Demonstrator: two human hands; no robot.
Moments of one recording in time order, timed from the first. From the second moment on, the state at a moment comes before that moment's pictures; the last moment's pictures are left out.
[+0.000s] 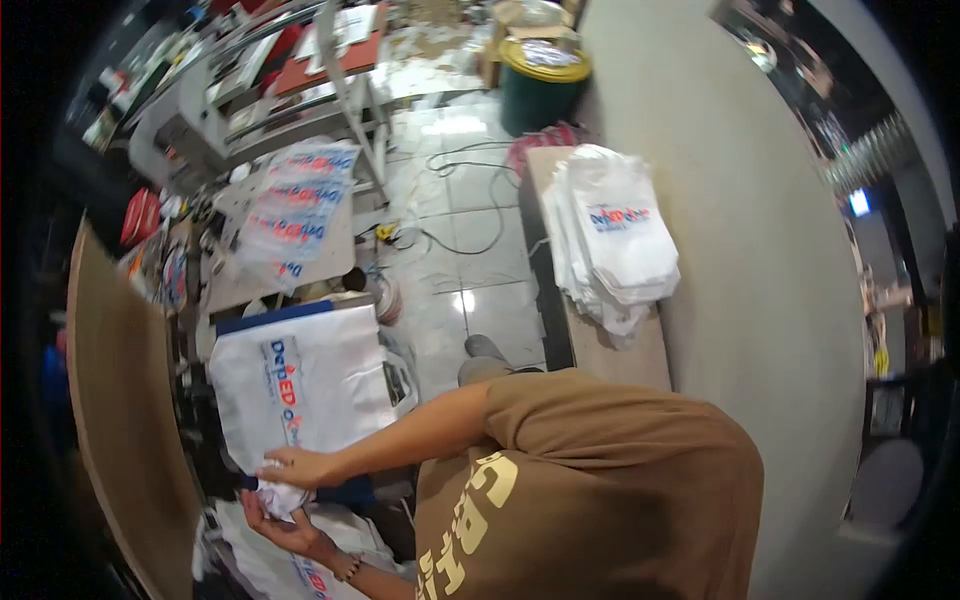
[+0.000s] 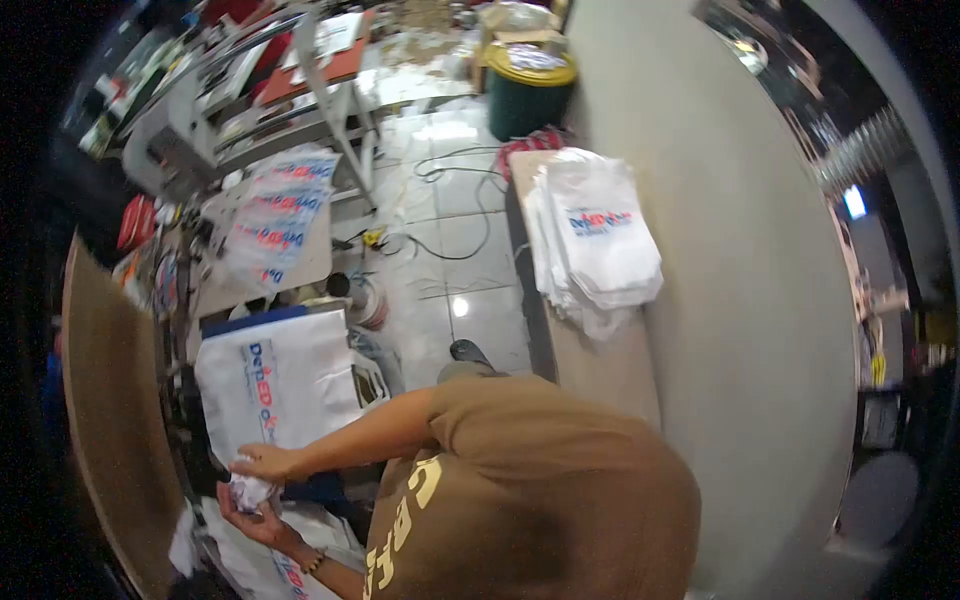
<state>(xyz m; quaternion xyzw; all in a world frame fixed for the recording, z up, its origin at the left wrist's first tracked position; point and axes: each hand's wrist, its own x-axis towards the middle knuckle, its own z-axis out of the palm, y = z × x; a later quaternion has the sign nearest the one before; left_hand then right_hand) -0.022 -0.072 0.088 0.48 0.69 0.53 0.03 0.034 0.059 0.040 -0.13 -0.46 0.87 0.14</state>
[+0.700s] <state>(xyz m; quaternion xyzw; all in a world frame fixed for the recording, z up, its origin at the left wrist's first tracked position) -0.017 0.031 -0.001 0.47 0.81 0.33 -0.12 0.099 0.249 0.007 -0.15 -0.94 0.17 0.26</state>
